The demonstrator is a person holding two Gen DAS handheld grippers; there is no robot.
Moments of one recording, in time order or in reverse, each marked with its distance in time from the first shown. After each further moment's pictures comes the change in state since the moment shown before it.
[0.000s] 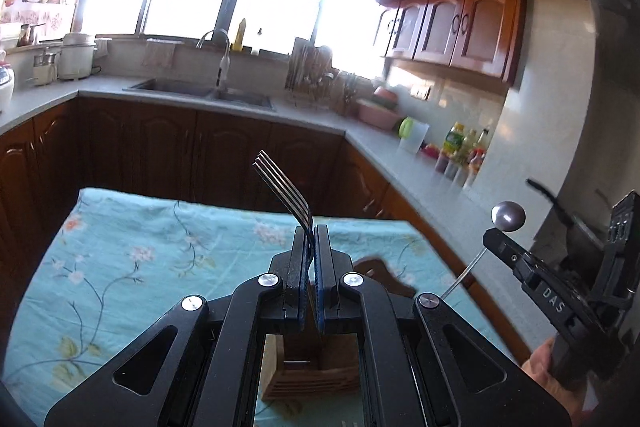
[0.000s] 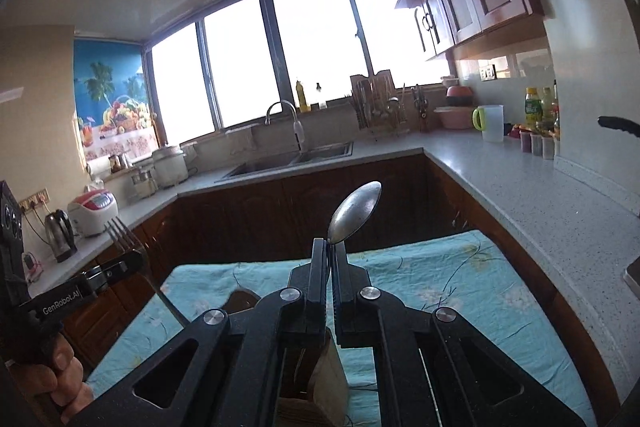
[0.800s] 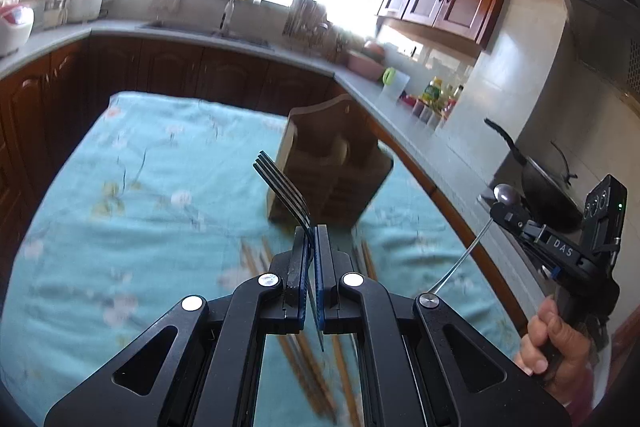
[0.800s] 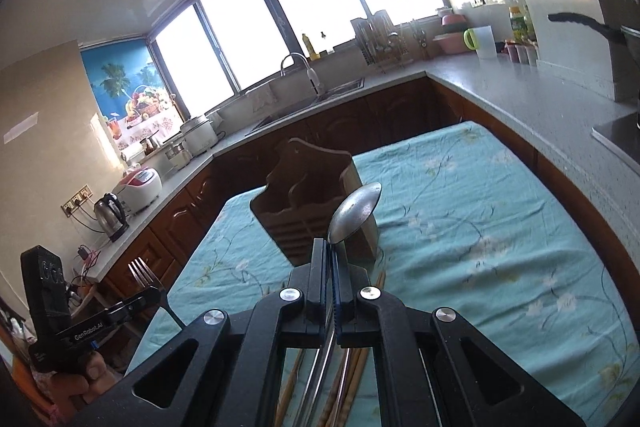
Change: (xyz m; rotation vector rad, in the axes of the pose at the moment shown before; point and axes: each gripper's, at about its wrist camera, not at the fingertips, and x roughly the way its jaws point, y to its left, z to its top) left arm -0.159 0.015 -0.098 -0.062 0.149 -0.068; right arm -0.141 -0.012 -0.075 0.165 0.178 0.108
